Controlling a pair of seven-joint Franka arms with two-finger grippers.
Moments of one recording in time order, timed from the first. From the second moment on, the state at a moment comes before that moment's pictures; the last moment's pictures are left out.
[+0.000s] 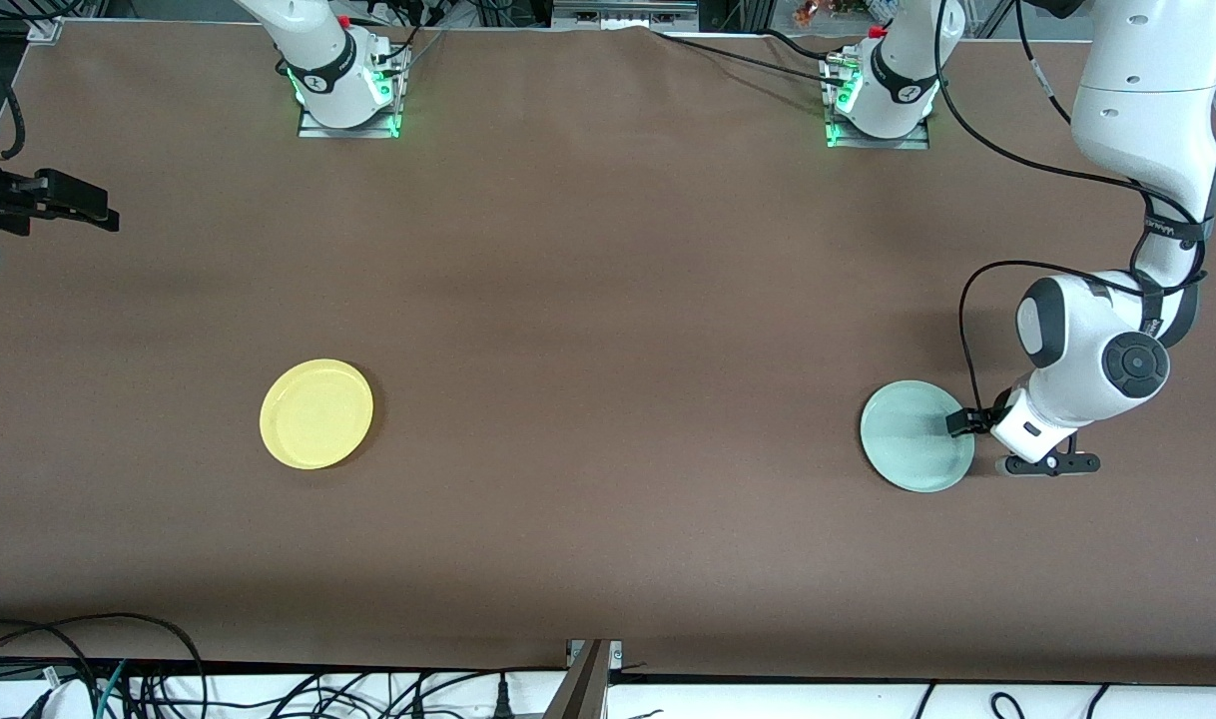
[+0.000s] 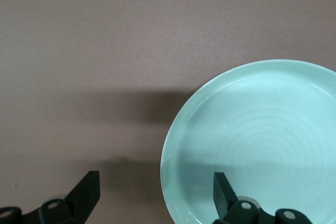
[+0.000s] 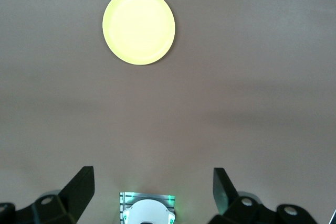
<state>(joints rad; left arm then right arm) 0.04 0.61 0.06 -1.81 0.02 2.42 0.03 0.03 0.12 -0.09 -1.43 -0.01 1.35 -0.12</state>
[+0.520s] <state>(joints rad) 0.05 0.63 0.06 -1.81 0.02 2.43 0.07 0.03 0.12 -0.09 -1.43 -0.01 1.35 -0.12</state>
